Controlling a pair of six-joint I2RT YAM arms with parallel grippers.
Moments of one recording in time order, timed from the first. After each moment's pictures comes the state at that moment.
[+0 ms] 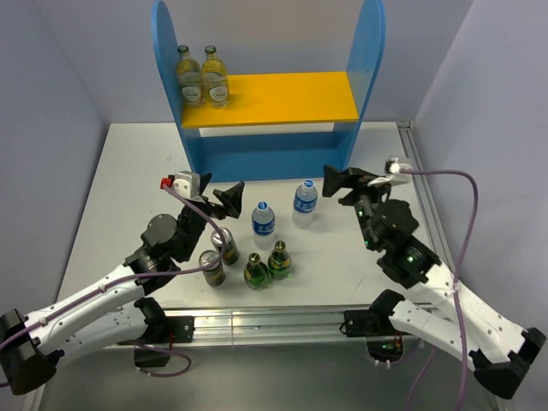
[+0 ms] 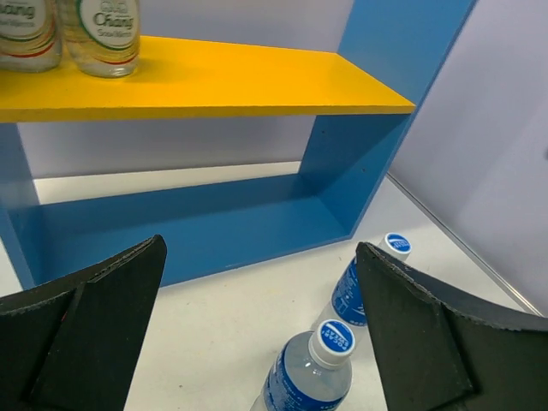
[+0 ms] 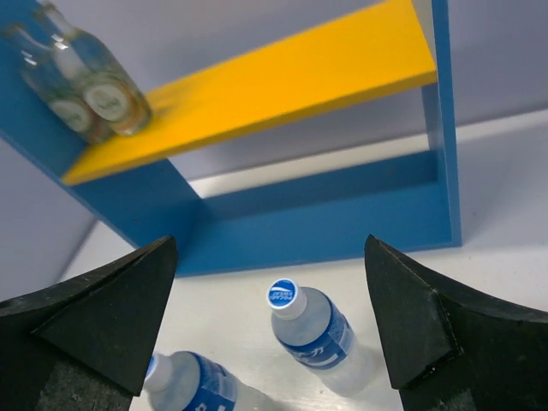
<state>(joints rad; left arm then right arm) -0.88 0.82 0.61 0.44 -0.45 -0.15 0.72 0.76 0.77 0.04 0.60 0.36</state>
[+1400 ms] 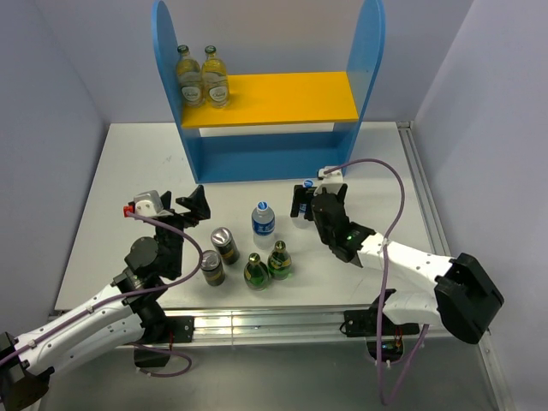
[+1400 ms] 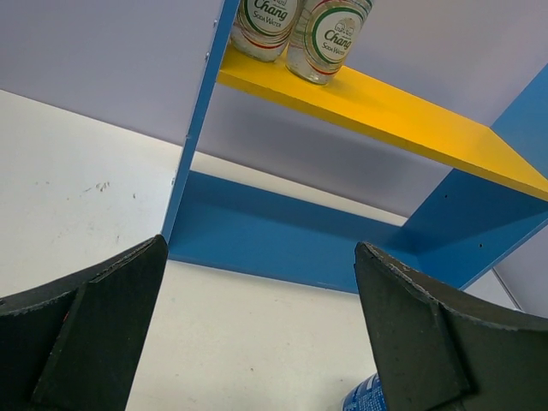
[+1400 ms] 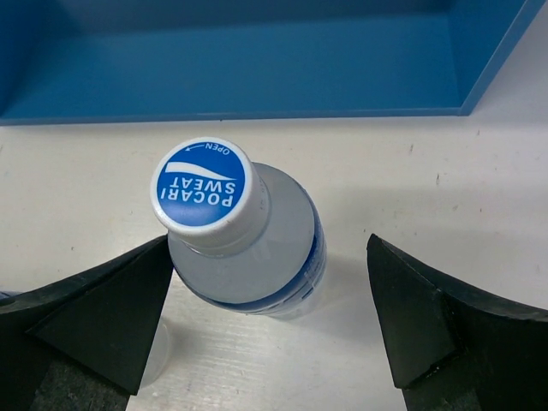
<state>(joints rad) -0.88 0.60 0.42 0.47 -0.89 -0.20 0.74 1.19 0.61 0.21 0.58 0.36</state>
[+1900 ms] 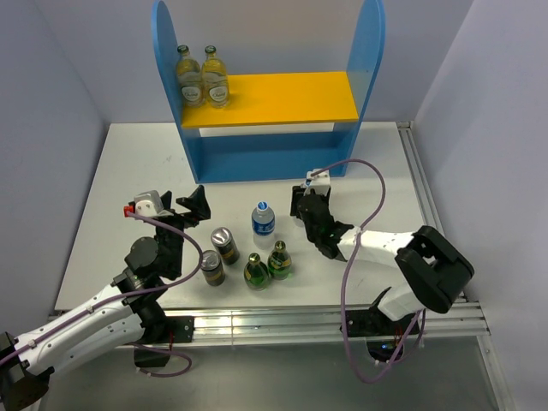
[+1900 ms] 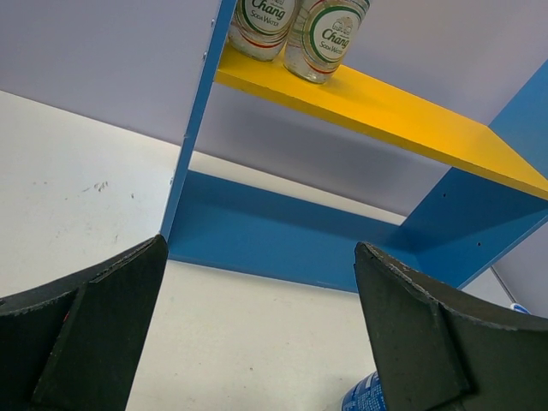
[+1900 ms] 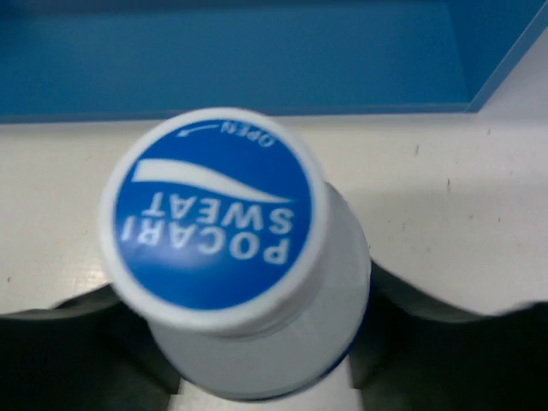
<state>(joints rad) -0.88 0.60 0.42 0.46 -0.88 -0.20 0.74 1.44 0.60 0.42 0.64 0.33</state>
